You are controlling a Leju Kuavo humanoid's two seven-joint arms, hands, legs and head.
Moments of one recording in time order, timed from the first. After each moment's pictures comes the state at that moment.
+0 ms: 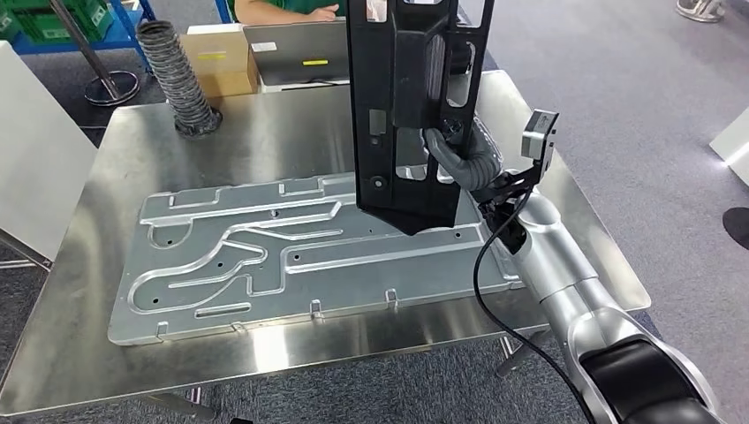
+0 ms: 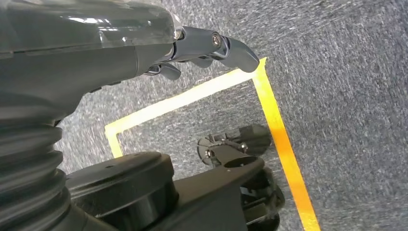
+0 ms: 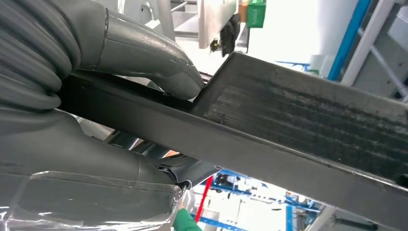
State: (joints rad) left arm -0.14 -0.20 0.96 -0.20 -1.19 0.09 -0.19; right arm -0.81 -0.19 0.37 -1.05 -0.30 0.51 -0.47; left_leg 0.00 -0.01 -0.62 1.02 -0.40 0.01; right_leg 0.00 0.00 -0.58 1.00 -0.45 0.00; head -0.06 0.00
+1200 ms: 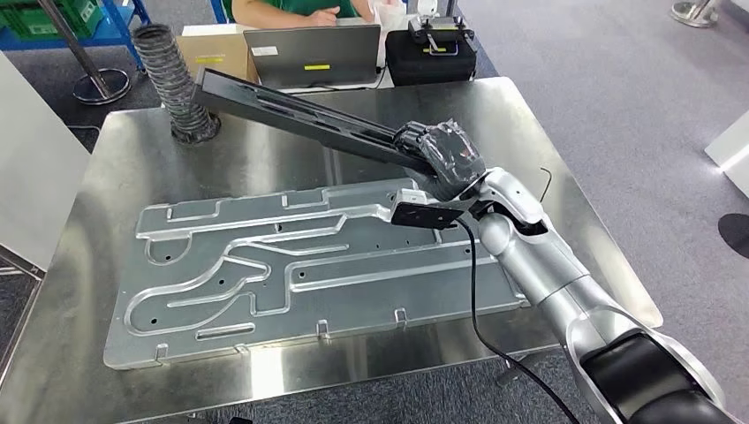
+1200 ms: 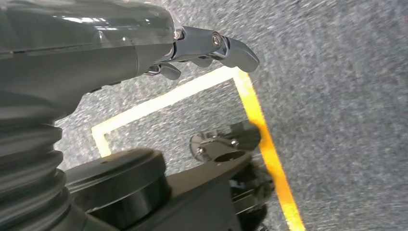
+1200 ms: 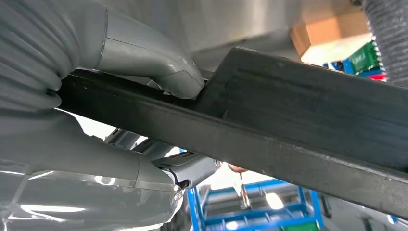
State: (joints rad) left arm -0.14 -0.21 0.95 -0.20 -1.19 0.04 -0.22; right arm -0.84 -0.22 0.54 -1.05 0.81 -0.18 -0.38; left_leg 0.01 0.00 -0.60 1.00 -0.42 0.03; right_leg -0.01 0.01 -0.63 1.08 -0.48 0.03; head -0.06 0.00
